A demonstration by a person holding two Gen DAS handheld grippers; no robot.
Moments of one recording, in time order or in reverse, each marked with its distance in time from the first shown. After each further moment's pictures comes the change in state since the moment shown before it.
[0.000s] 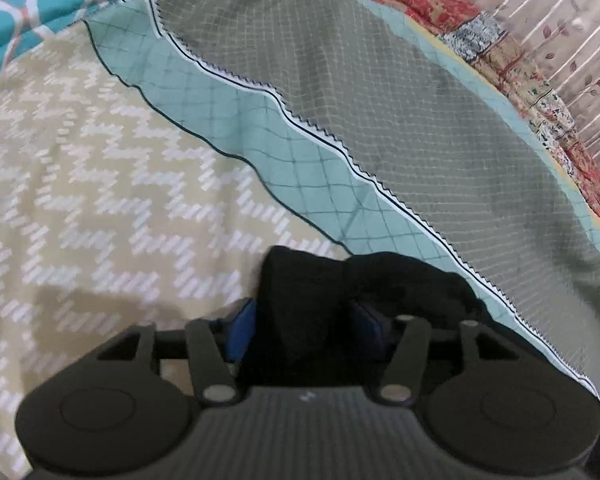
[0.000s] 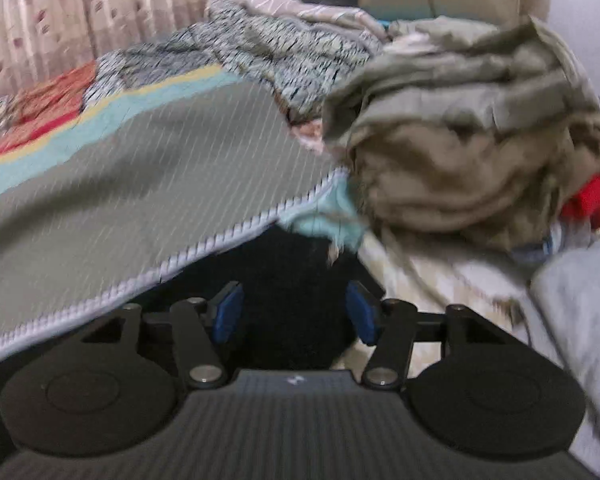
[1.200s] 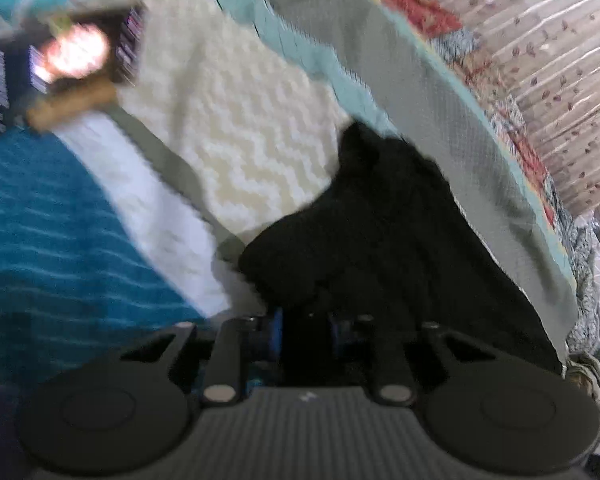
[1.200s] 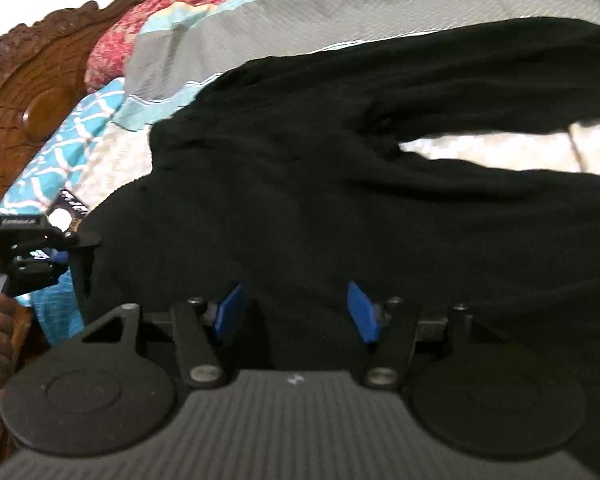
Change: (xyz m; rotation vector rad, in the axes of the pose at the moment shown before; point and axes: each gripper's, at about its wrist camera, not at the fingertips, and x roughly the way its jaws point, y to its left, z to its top) left arm -0.150 0.115 -0.137 -0.113 0.027 -0.171; right arm -0.220 0.189 -0.222 -0.392 0.431 0.916
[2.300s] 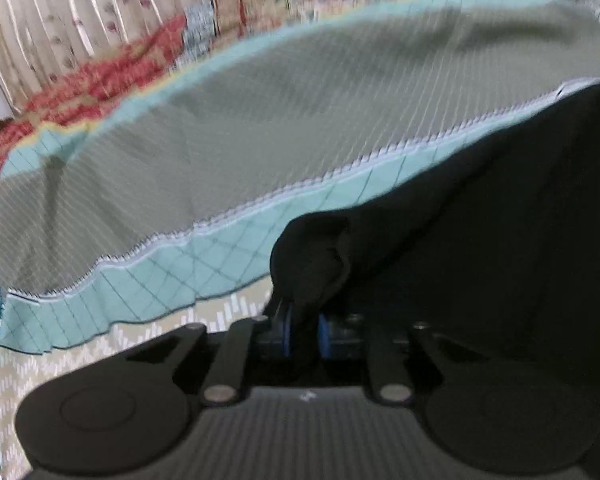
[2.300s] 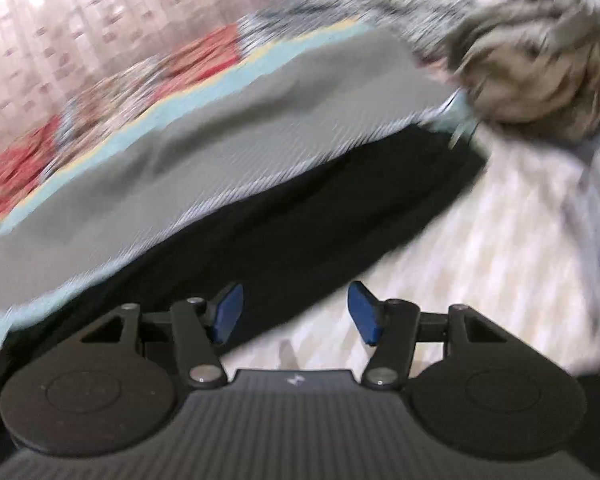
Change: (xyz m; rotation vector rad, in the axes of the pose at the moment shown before) left arm 0.202 -0.219 0.045 1.126 -0.095 0.252; right arm -0.141 -0.215 0.104 0.351 -0.378 -0.507
